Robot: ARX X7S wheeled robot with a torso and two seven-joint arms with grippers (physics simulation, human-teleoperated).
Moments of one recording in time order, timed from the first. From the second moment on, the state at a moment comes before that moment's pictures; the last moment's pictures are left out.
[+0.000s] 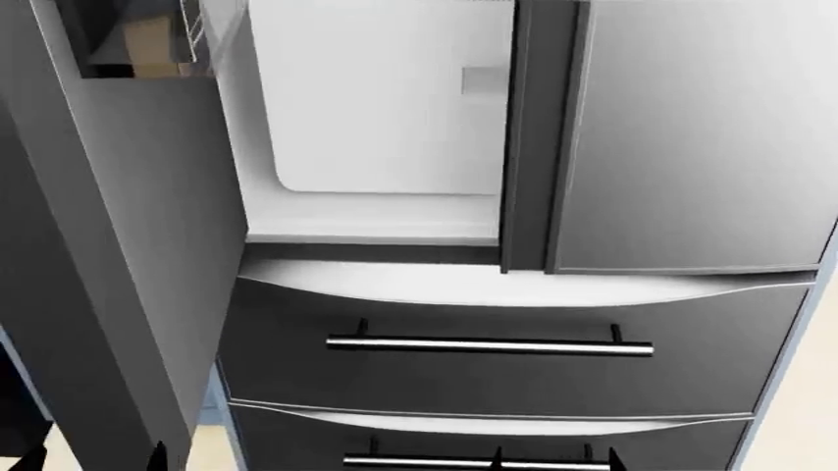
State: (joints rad) left arm 0.05 -0.32 0.21 0.22 -0.39 -0.09 -0.27; right arm 0.05 0.27 -0.33 -0.05 0.21 0.05 0.35
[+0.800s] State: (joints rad) left arm 0.05 -0.33 0.22 0.22 -0.40 -0.09 -0.28; right arm 0.06 0.28 -0.34 -0.05 0.21 0.05 0.37
